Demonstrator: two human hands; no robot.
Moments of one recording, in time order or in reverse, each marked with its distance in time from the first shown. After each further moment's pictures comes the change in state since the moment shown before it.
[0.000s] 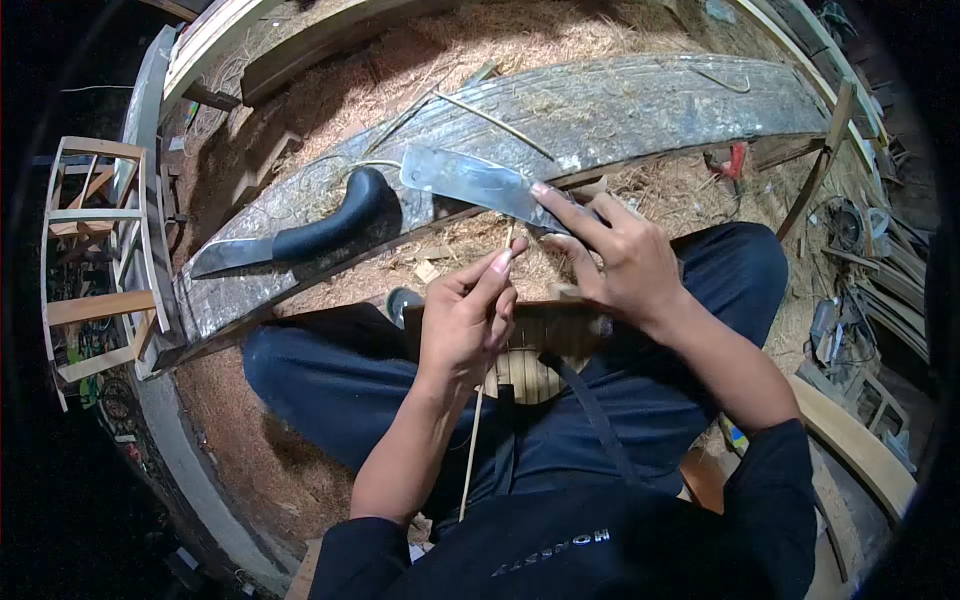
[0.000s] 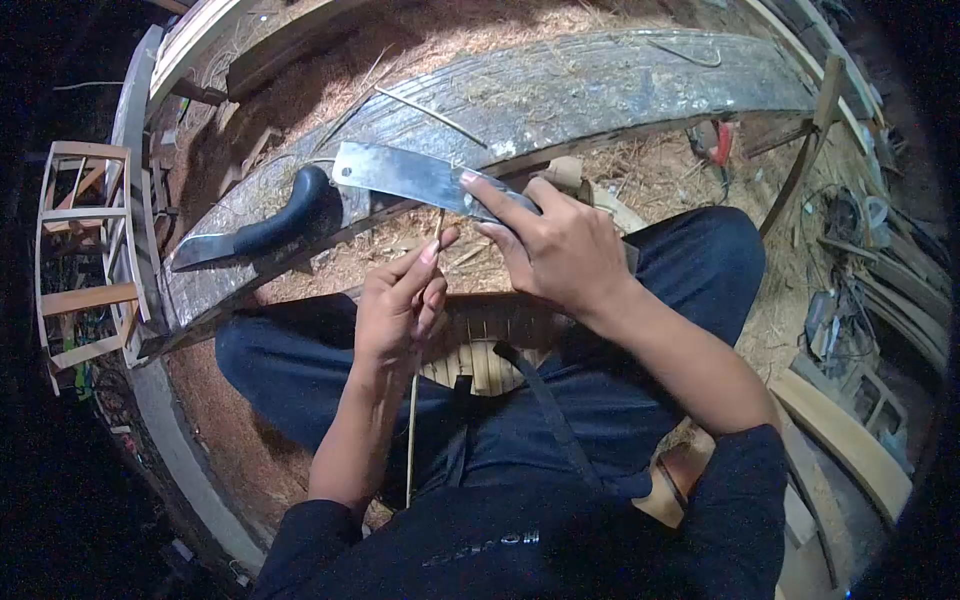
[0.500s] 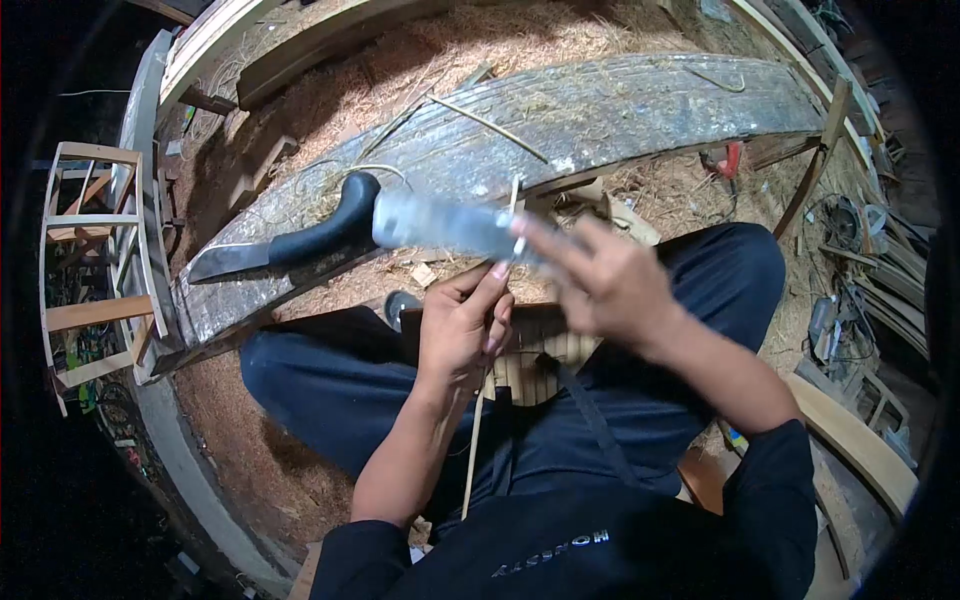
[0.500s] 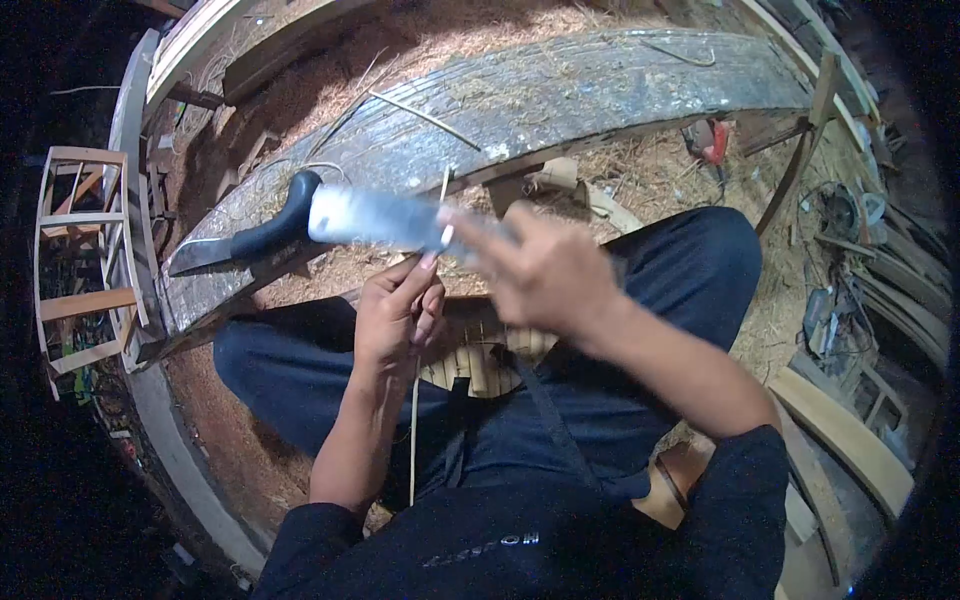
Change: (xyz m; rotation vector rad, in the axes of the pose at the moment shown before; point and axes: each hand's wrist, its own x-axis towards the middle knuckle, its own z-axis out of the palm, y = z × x) left_hand 0.002 -0.002 0.000 -0.068 -0.047 -0.008; right_hand -0.005 -0.012 -0.009 -0.019 -0.095 -0.048
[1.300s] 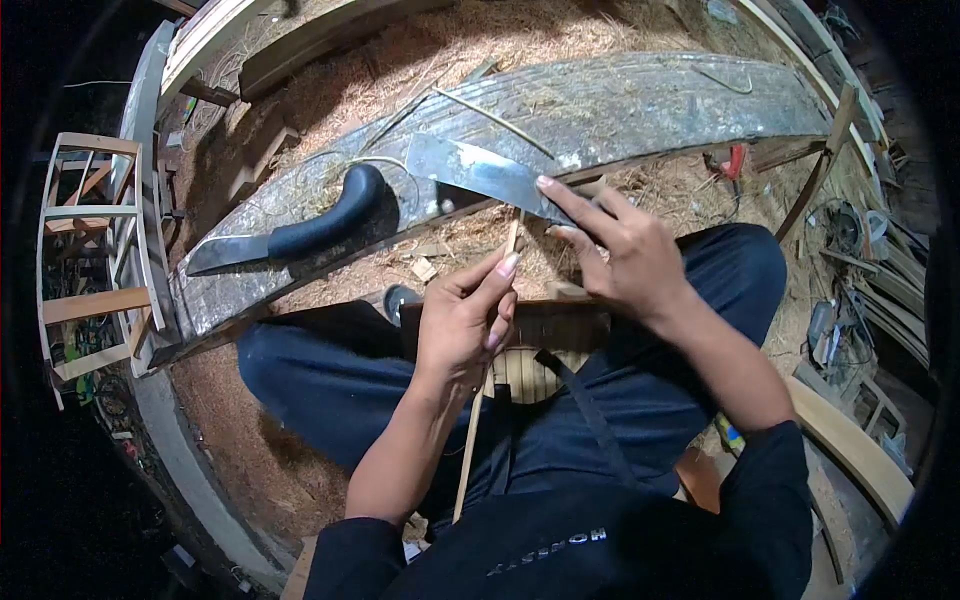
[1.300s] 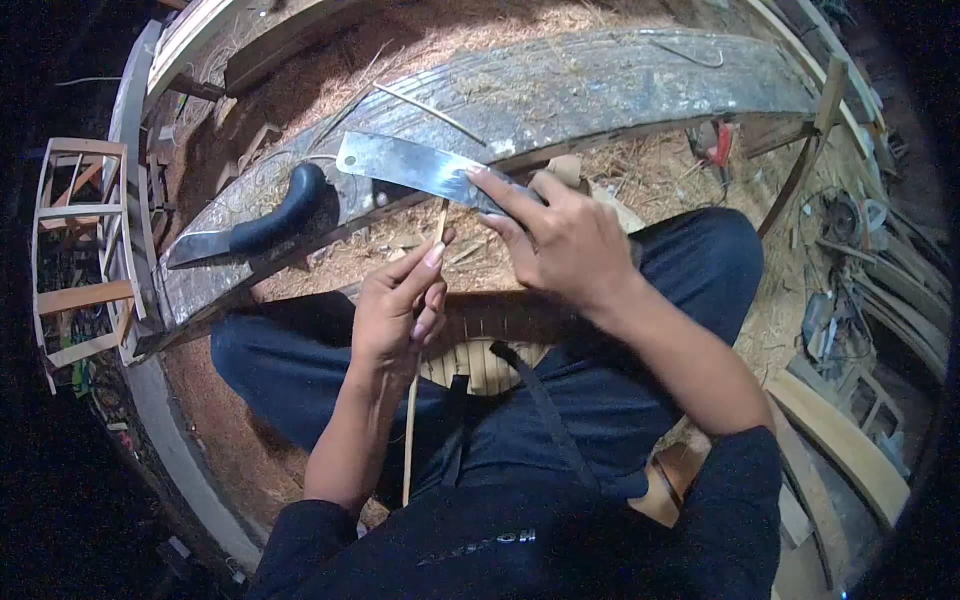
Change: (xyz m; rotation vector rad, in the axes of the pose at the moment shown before) left_hand -0.003 0.003 0.003 0.009 0.036 -0.029; right_hand 0.010 0.024 0.006 -0.017 0.132 0.047
